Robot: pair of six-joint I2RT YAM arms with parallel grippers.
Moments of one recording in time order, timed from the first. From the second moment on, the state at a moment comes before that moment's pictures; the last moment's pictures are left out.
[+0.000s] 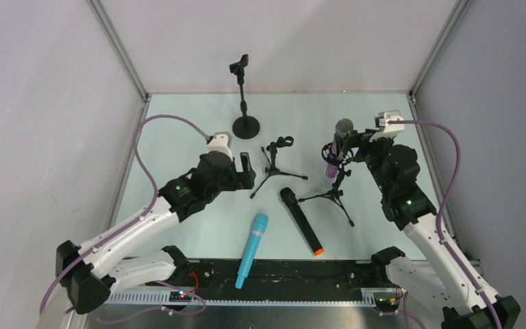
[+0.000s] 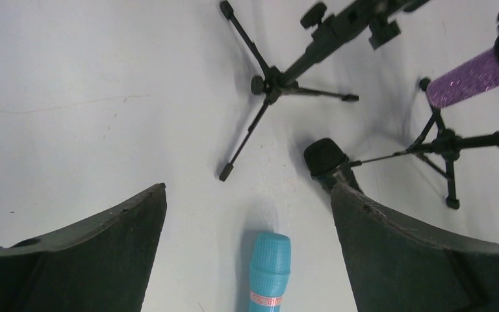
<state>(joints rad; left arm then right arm) -0.78 1.04 0.87 -0.46 -0.33 -0.59 0.38 0.82 0.78 0.02 0.11 0.13</state>
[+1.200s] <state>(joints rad) -0.78 1.01 0.81 -0.42 -0.45 -0.63 0.56 0.81 0.80 -0.65 0.24 0.40</state>
